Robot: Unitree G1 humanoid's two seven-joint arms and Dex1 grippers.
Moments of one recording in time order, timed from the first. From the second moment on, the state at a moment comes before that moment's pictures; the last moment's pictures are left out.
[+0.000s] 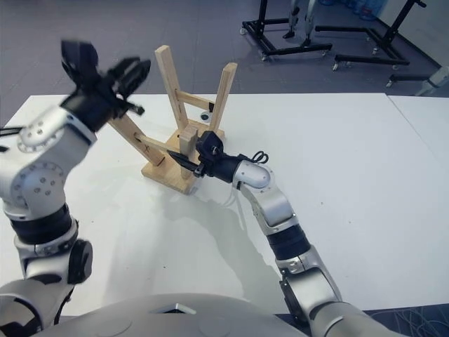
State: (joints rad) left arm -0.42 0.35 0.14 -0.53 -0.54 0.90 -0.16; right arm -0.34 -0.20 0.32 -0.07 0.22 0.23 0.66
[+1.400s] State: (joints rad) left arm -0.39 0.34 0.11 -0.52 -0.56 0.90 -0.15; right arm -0.37 -0.26 0.37 -0.25 0.24 0.50 0.63
